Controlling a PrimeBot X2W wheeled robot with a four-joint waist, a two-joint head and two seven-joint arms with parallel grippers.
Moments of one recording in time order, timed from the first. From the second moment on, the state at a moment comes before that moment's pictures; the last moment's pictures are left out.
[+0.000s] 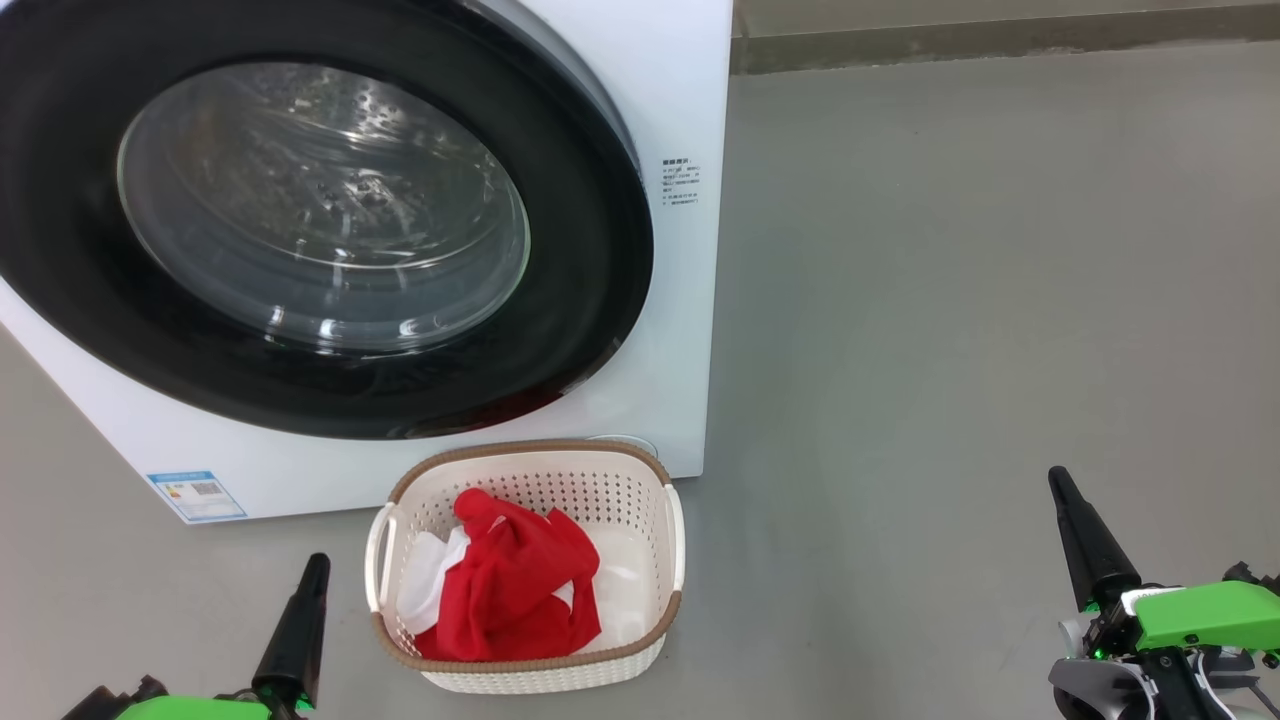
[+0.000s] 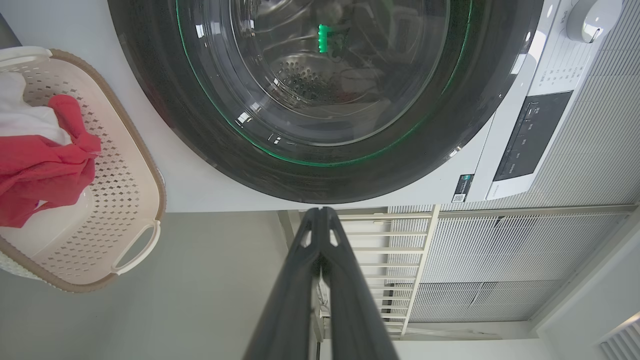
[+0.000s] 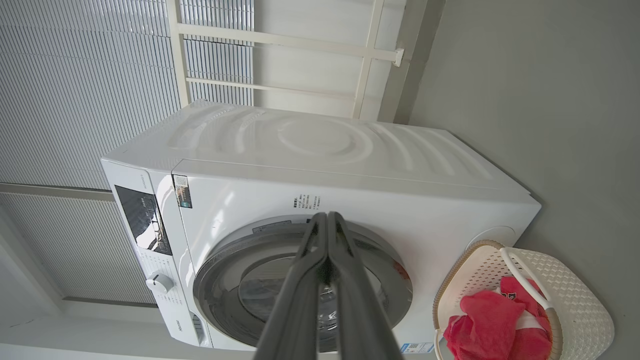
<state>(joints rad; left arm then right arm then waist) -0.07 0.04 0.08 0.27 -1.60 -0.12 0.11 -0.07 -0.04 -0.13 0.28 1.61 0.13 0.11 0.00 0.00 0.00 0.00</state>
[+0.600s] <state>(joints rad) -0.07 0.04 0.08 0.27 -1.60 -0.12 0.11 -0.07 -0.04 -0.13 0.28 1.61 0.13 0.11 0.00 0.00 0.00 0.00</state>
